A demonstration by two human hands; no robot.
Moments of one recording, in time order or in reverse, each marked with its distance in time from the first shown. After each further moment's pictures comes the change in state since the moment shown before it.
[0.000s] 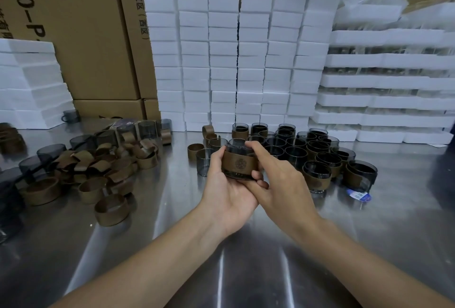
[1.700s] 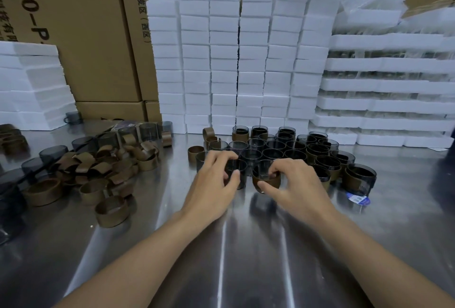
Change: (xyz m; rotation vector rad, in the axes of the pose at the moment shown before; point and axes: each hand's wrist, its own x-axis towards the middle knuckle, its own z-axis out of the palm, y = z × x) left_hand 0.011 0.030 -0.049 1.834 0.241 0.732; right_hand 0.010 0.048 -0.016 -0.126 -0.138 0.129
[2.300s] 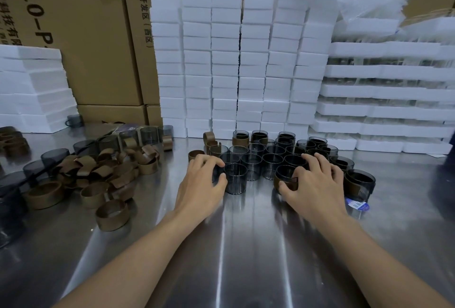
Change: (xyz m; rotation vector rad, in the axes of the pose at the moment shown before) left_hand 0.012 -0.032 -0.003 0.139 0.065 -0.061; right_hand 0.001 0.019 -0.004 -0.478 -0.018 0.293
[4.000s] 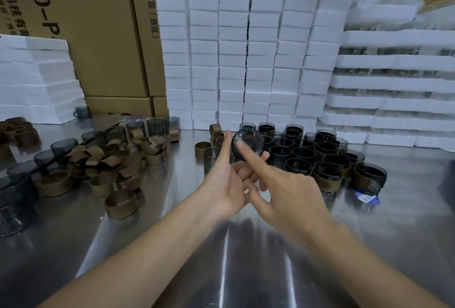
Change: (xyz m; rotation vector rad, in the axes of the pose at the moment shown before) left_hand -0.009 0.069 -0.019 -1.504 -0.475 -0.761; right_hand -0.050 -0.066 -0.038 0.331 0.247 -0.516
